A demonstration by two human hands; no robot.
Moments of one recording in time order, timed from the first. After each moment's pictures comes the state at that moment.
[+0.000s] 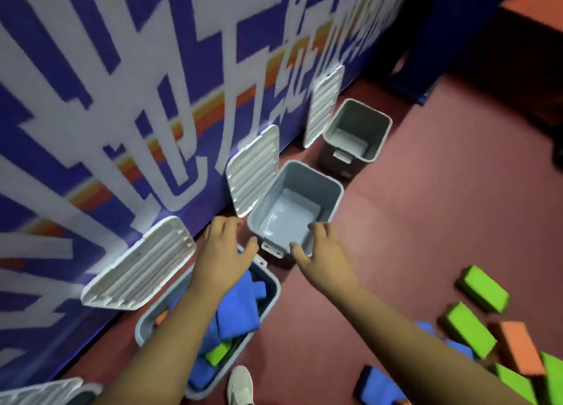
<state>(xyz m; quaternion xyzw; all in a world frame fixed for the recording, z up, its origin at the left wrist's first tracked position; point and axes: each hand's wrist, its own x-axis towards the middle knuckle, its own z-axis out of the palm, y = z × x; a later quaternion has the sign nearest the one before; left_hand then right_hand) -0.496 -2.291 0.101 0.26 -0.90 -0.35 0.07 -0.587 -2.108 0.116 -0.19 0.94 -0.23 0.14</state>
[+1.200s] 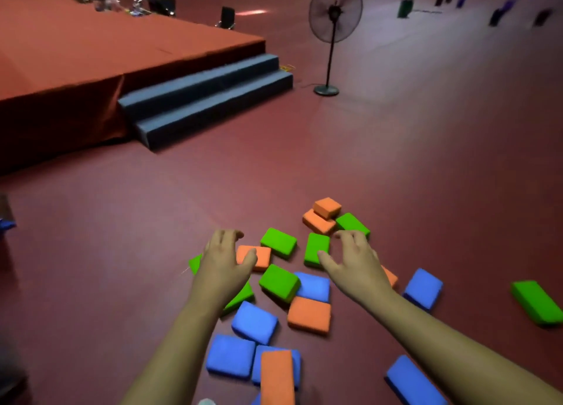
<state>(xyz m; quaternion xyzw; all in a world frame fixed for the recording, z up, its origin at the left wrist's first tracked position) -0.602 -1.421 0.265 -0.44 -0.83 -0.32 -0.09 -0.391 -1.280 0.267 0.48 0.84 -0.21 -0.14</state>
